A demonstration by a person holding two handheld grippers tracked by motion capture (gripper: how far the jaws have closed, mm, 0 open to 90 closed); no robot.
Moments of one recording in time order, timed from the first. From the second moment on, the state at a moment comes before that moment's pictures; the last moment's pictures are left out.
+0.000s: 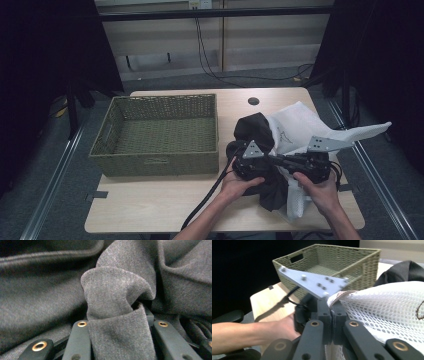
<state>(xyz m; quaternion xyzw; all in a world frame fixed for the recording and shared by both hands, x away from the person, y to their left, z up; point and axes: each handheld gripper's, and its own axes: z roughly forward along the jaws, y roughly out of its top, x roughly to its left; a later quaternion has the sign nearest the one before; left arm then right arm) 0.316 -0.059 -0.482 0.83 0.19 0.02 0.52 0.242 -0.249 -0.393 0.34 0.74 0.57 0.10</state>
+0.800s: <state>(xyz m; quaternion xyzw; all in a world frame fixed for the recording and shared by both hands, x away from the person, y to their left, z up) 0.308 -0.001 -0.453 0.83 0.13 0.00 0.54 0.220 -0.300 -0.473 0.42 0.76 0.48 0.10</state>
